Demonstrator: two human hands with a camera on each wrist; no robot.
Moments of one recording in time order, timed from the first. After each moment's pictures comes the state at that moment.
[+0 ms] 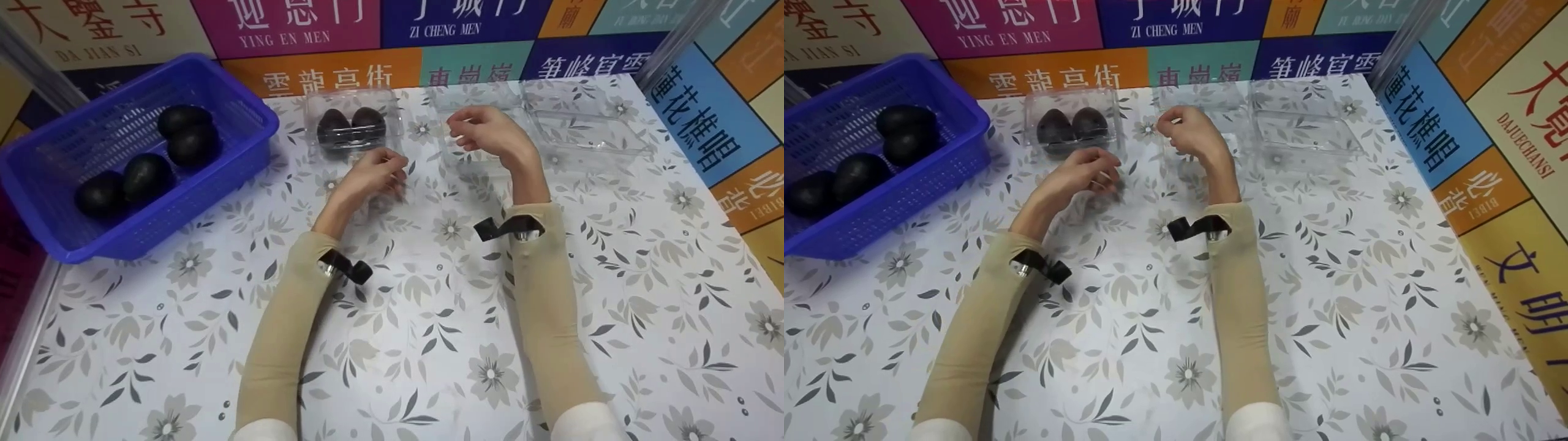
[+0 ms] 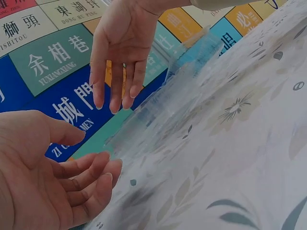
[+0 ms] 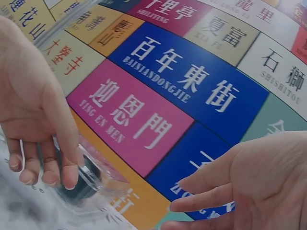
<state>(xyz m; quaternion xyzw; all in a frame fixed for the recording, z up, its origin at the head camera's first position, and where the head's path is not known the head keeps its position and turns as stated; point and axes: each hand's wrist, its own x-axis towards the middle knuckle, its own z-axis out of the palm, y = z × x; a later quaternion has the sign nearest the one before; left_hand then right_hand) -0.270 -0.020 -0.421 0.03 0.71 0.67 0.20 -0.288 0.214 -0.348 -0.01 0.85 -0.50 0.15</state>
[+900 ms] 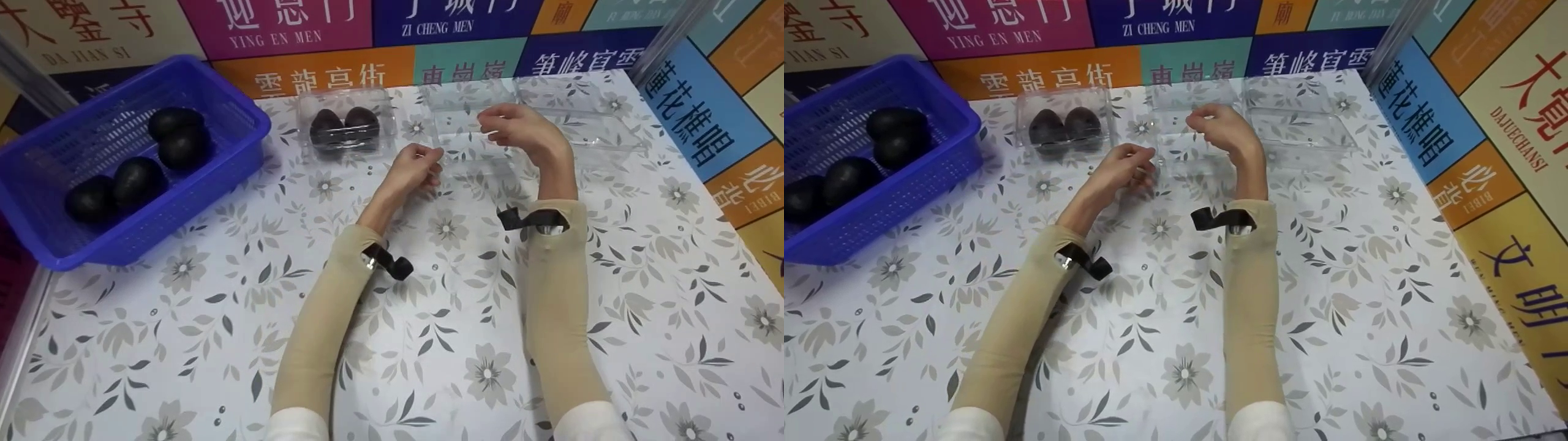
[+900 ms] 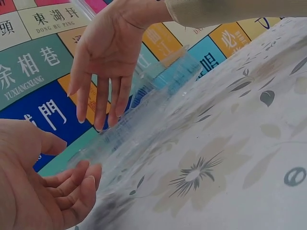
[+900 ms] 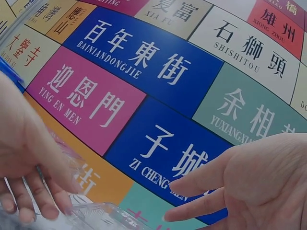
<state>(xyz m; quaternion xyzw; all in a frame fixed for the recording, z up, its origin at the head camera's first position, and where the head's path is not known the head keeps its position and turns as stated) -0.279 0.055 -0.431 0.00 0.68 0.71 0.18 -0.290 0.267 -0.349 0.04 0.83 -0.52 0.17</state>
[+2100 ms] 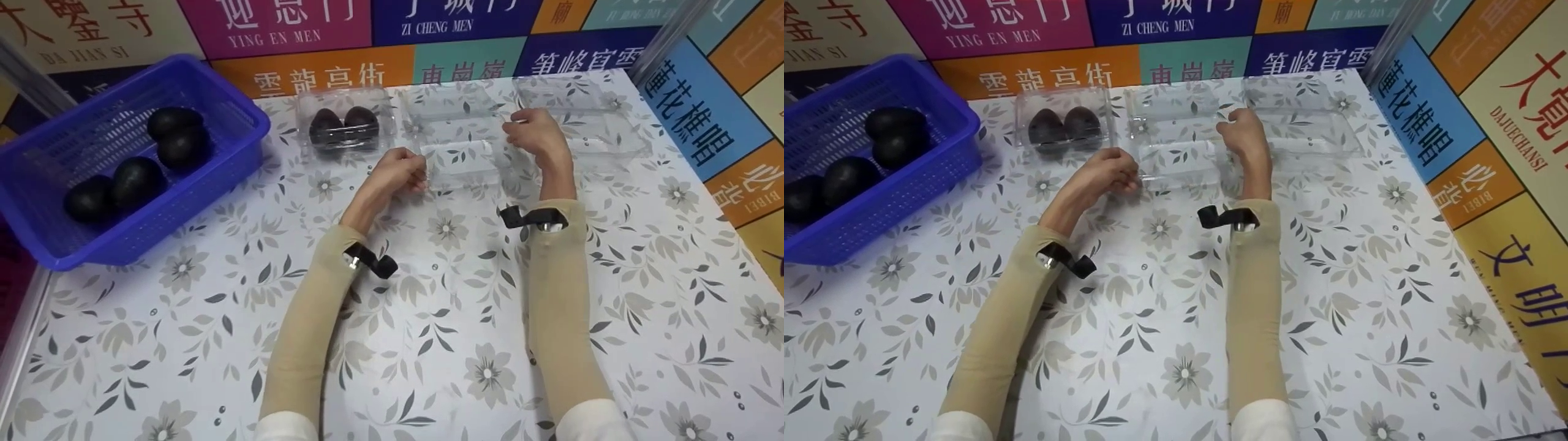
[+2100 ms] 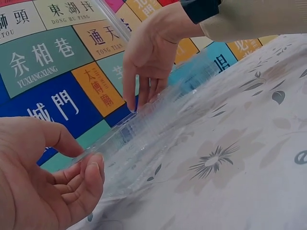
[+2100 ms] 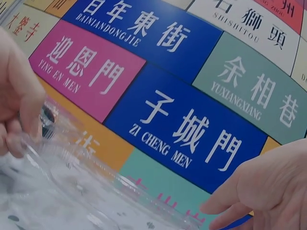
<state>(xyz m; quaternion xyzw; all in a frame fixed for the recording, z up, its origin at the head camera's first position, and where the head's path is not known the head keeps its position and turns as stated) -0.279 0.031 -0.430 0.01 0.66 0.72 0.22 -0.300 0.292 -0.373 0.12 0.87 -0.47 0.10</state>
